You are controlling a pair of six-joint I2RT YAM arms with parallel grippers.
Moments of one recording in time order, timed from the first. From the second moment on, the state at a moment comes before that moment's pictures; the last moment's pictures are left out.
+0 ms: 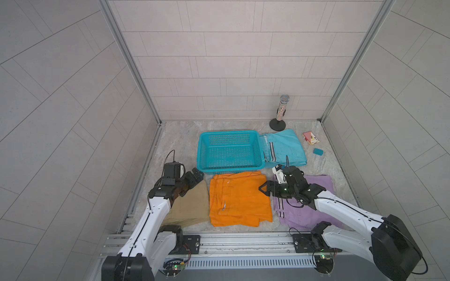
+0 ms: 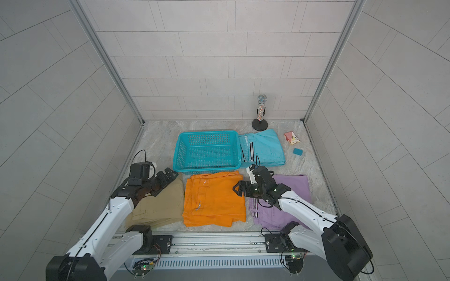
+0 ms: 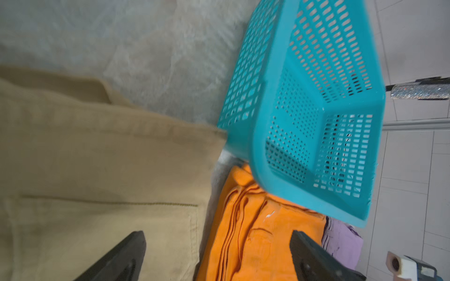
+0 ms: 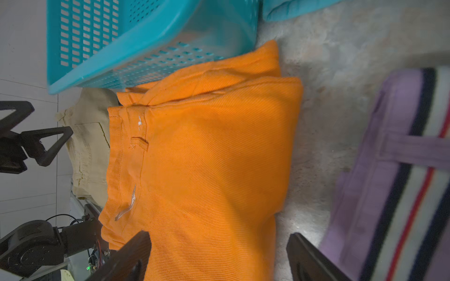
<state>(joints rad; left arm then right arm) -0.03 0.92 0.54 -0.53 0.36 -0.71 0.51 1.11 0.50 -0.24 -0.36 0.69</state>
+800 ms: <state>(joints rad) -0.27 1.08 0.53 -0.41 0.52 -0.81 0.55 1.33 0.54 -0.24 -0.37 0.63</state>
